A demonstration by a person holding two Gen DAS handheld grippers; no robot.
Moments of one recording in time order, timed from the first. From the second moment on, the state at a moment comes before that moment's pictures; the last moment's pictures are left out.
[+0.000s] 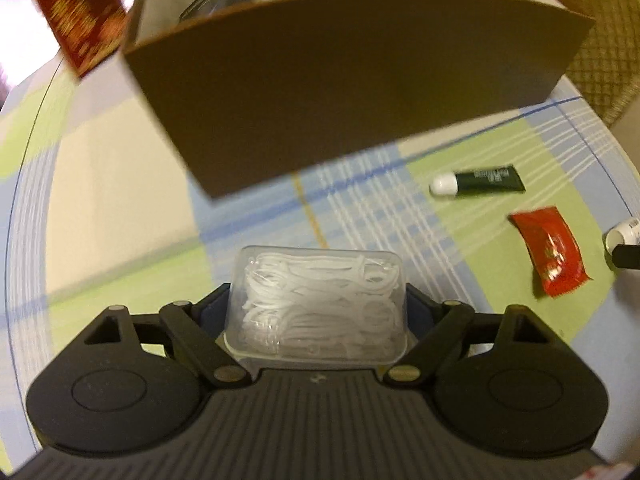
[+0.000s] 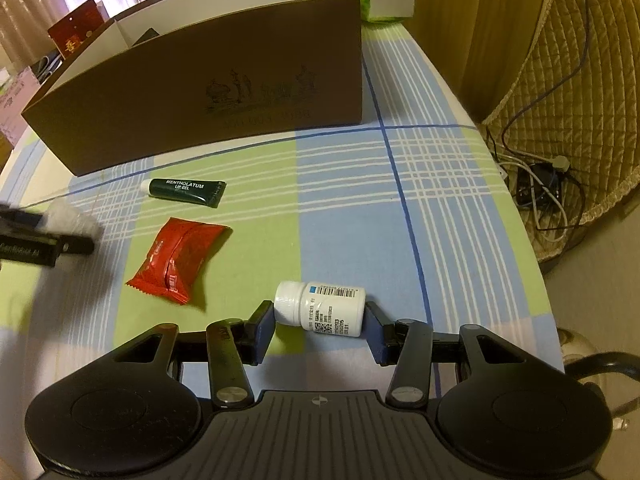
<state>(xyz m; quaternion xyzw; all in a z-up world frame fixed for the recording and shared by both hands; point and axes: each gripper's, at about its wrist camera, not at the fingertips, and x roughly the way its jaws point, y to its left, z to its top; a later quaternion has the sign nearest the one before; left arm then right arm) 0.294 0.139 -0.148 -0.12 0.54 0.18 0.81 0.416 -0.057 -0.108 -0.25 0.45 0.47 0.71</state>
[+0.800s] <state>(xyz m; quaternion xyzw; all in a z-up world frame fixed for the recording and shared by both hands) 0.281 0.098 -0.144 -0.10 0.54 0.19 0.82 0.405 -0.054 -0.112 -0.29 0.41 0.49 0.71</state>
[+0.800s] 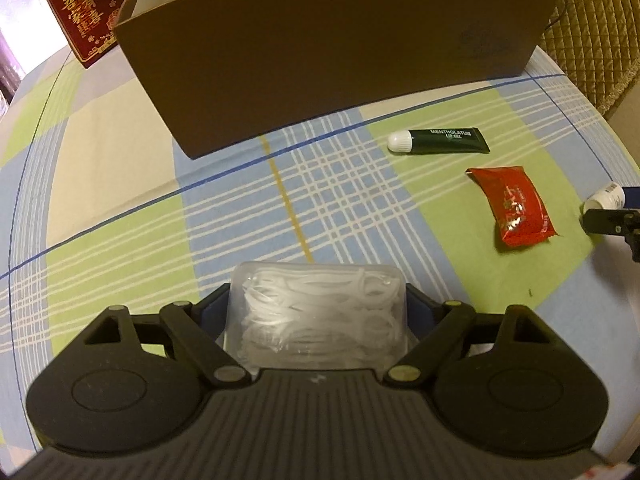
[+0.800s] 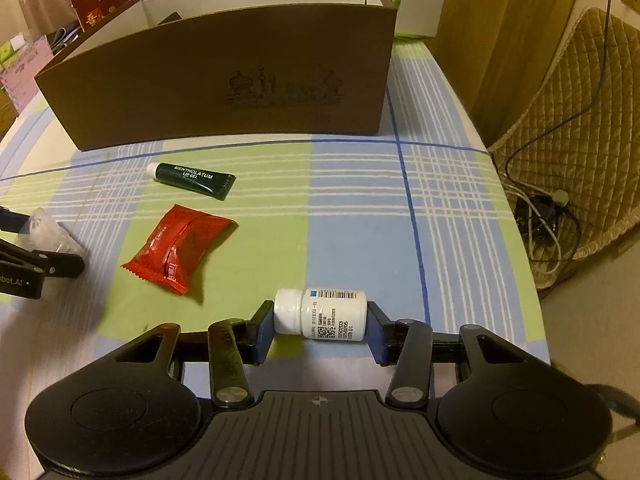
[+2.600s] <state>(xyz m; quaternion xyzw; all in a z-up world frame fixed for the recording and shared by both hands) 0.469 0.223 -0.029 -0.07 0.43 0.13 0.89 0.465 0.168 -0.023 -0.25 0.35 0.60 0.68</state>
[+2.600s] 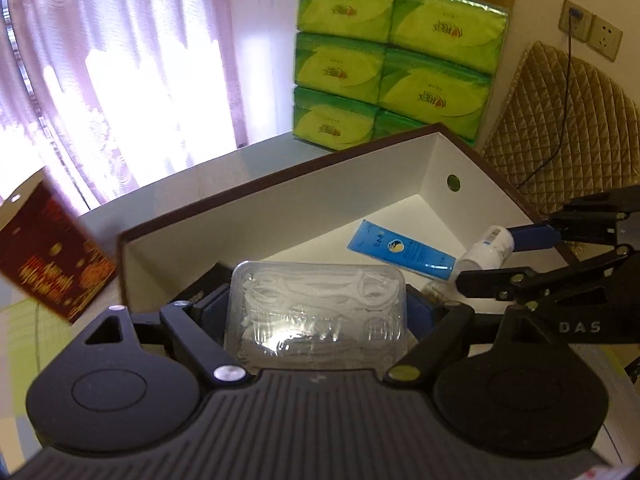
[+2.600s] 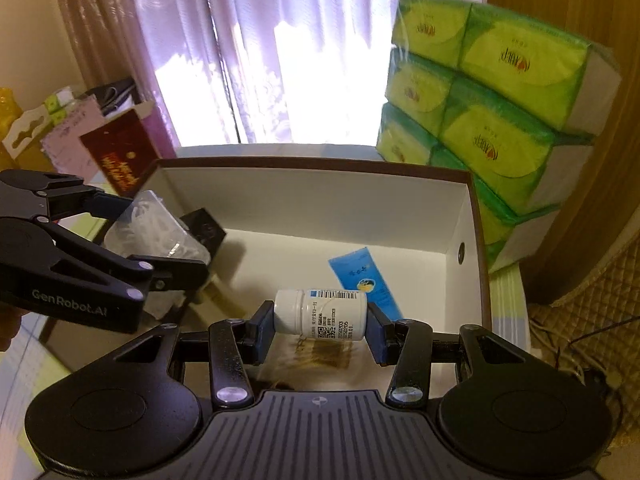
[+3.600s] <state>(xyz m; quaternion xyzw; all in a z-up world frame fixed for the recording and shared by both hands) 0.554 0.250 -0.098 -0.03 0.50 0.16 0.85 0.495 0.225 -0.073 -0.29 0.38 0.58 0.66</state>
